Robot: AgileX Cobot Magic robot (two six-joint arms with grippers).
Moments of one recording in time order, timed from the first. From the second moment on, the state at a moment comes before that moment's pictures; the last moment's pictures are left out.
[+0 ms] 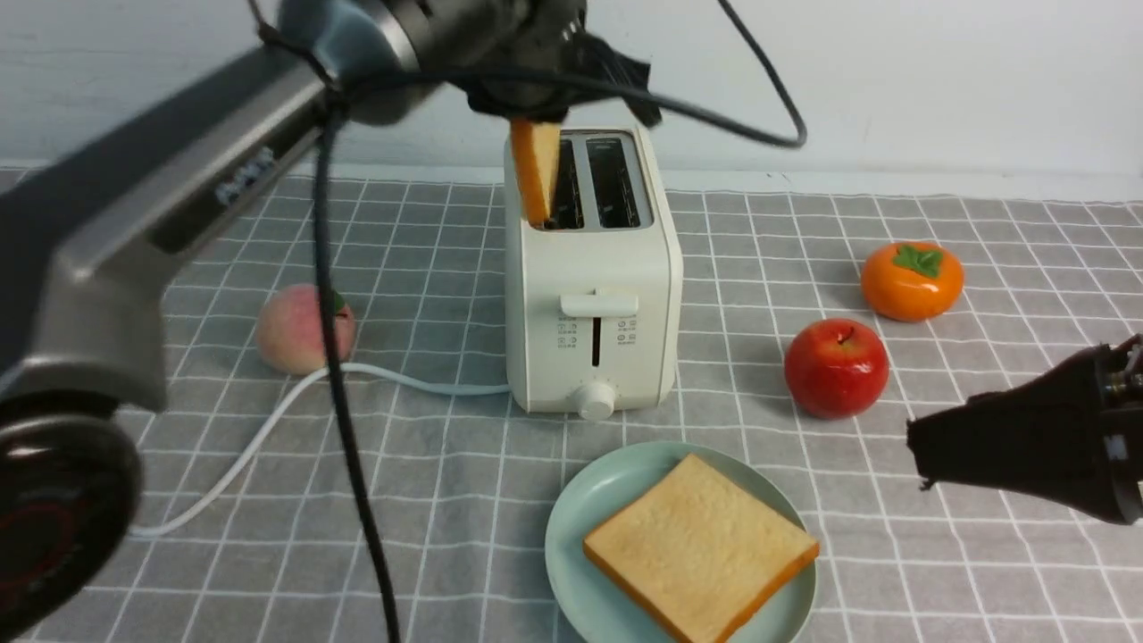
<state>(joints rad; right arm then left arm) 0.11 0.99 -0.95 0.84 1.04 -0.58 -0.59 2.02 -2.25 0.49 1.11 -0.57</state>
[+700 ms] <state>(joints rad) 0.11 0.99 -0.88 0.78 0.90 -0.58 -0.58 1.45 -1.65 -0.35 1.25 -0.17</state>
